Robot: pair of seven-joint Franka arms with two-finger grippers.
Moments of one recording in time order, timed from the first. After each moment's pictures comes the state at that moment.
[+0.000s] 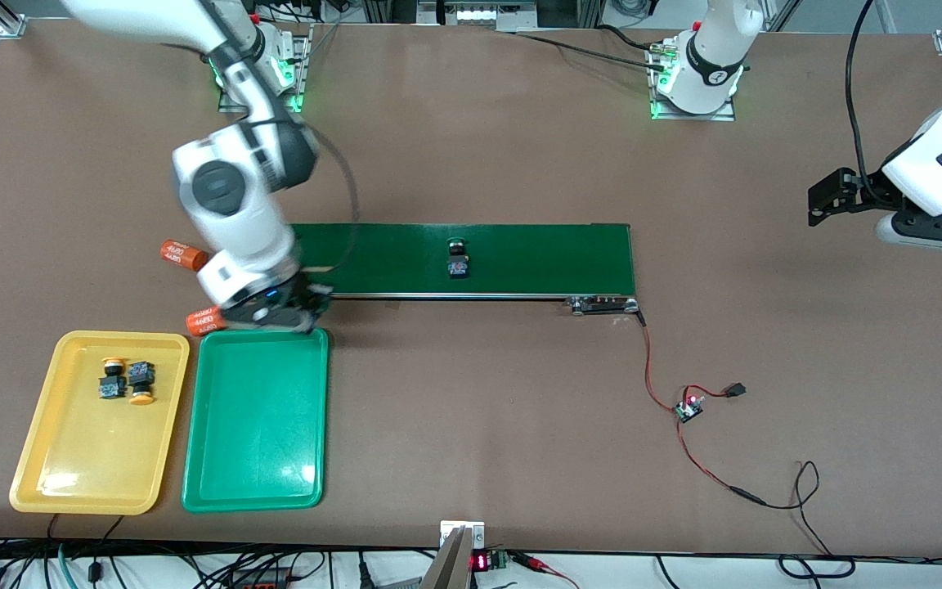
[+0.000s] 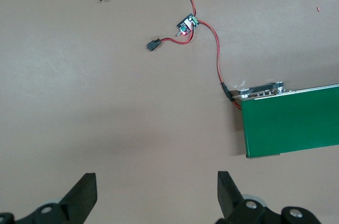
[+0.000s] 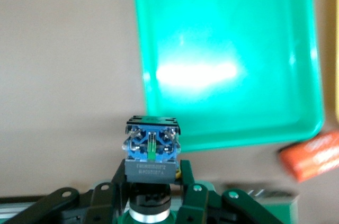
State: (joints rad) left arm -0.01 0.06 -0.05 -1.57 0.03 1.59 0.07; right arm 0.05 0.41 0.28 -1.80 -0.21 2.32 0.47
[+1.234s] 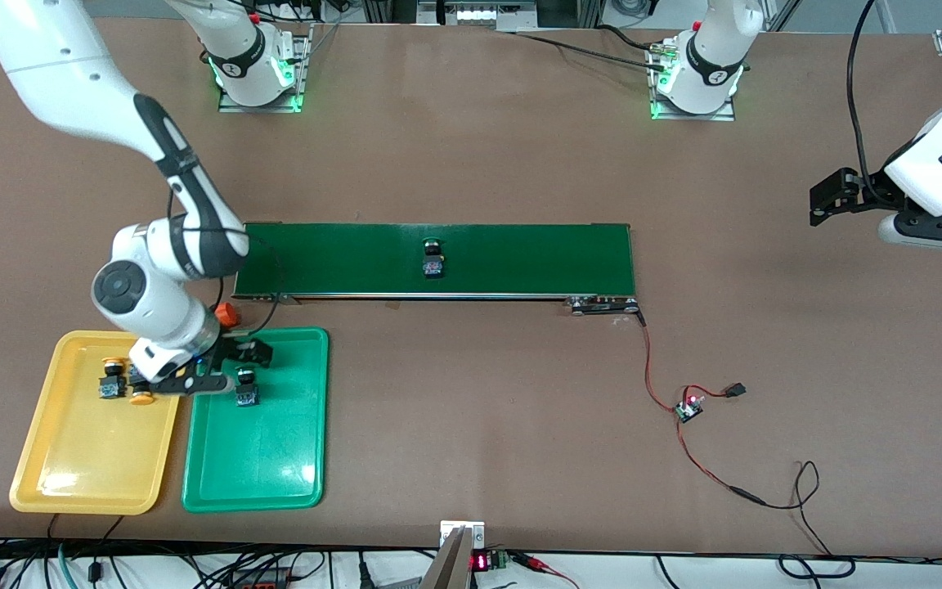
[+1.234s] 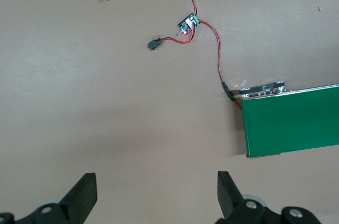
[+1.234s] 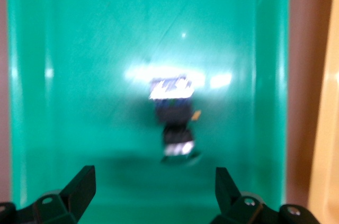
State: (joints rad) left arm -0.01 0.06 -0.05 -1.57 0.03 1.59 0.07; right arm -0.04 0.59 0.23 -1.79 -0.18 2.48 0.24
